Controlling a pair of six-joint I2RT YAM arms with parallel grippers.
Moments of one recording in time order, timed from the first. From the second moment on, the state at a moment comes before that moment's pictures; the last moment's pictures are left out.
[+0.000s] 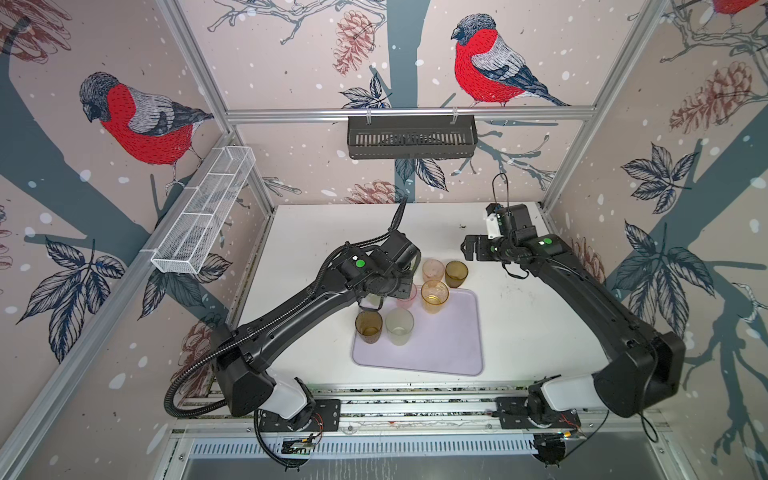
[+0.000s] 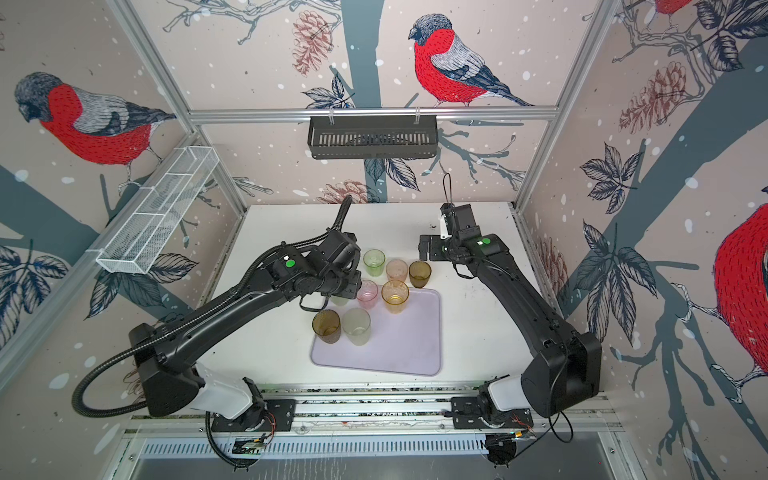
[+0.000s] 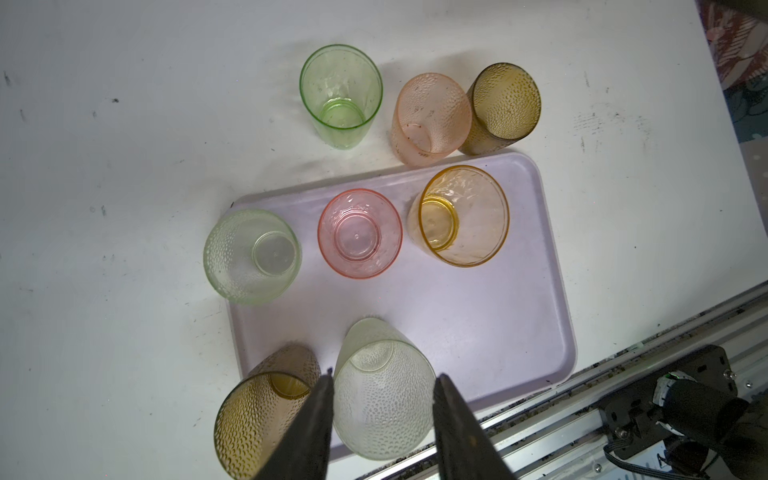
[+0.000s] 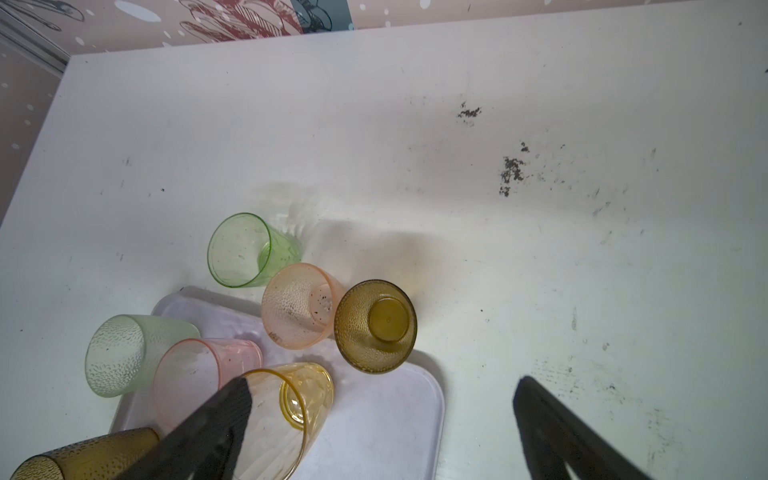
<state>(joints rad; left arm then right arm) -0.87 1.47 1.50 -1.04 -0.13 -0.54 0.36 1.43 1.33 -0.76 -0.06 0.26</state>
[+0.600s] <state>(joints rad) -0.84 1.46 1.49 -0.86 -0.07 -0.52 0.35 1.50 1.36 -0.89 -0.05 0.24</state>
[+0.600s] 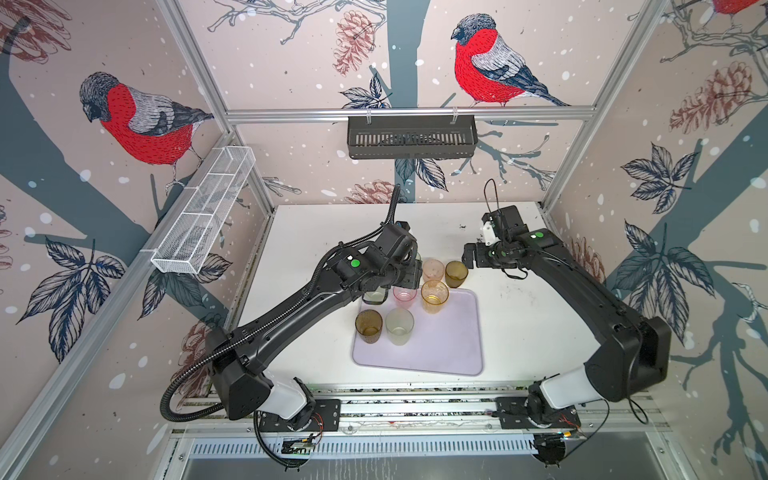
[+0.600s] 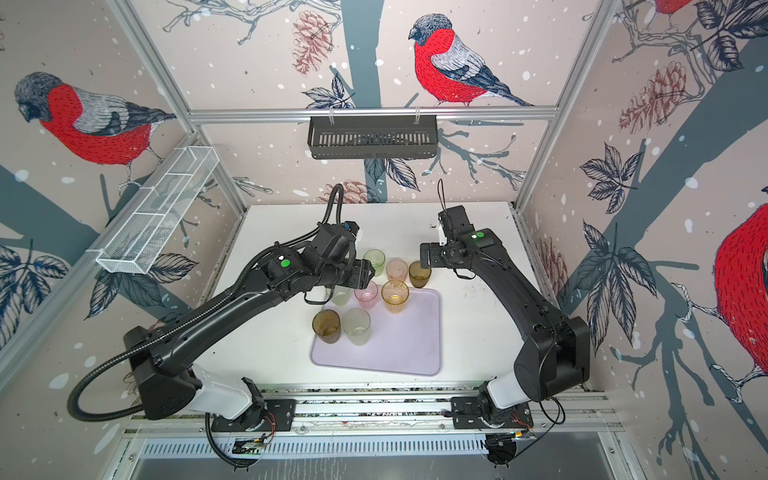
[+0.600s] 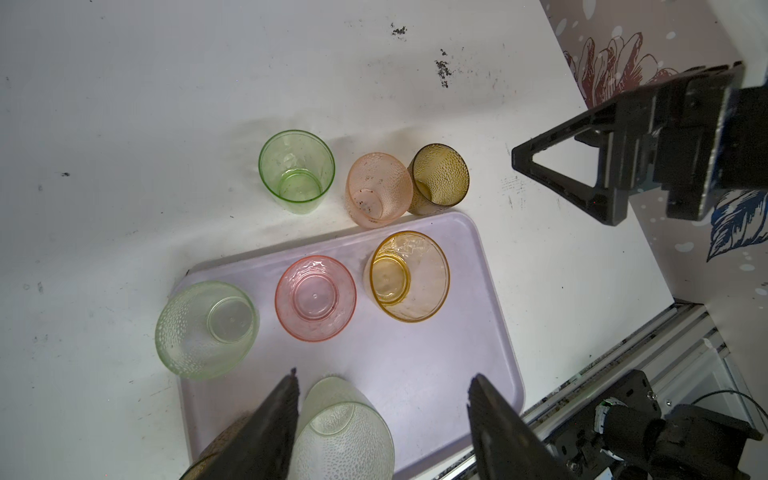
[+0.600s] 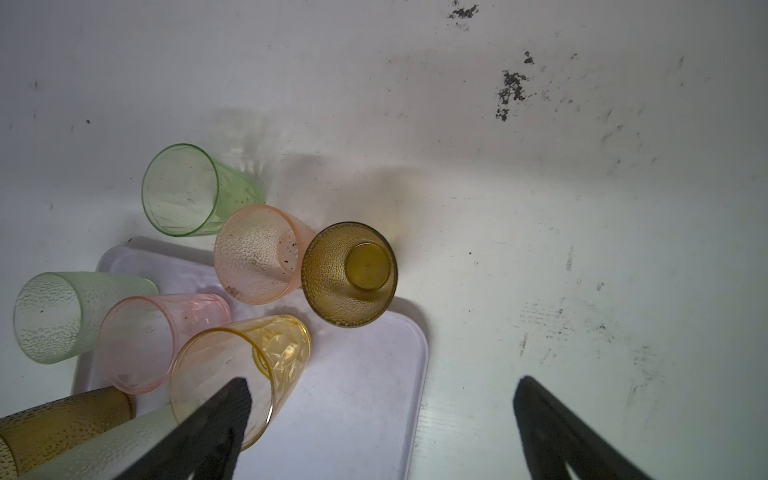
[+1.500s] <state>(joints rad) -0.85 1.49 1.46 -0.71 0.08 -0.54 0.32 1.67 1.39 -0.89 -0.05 0.18</state>
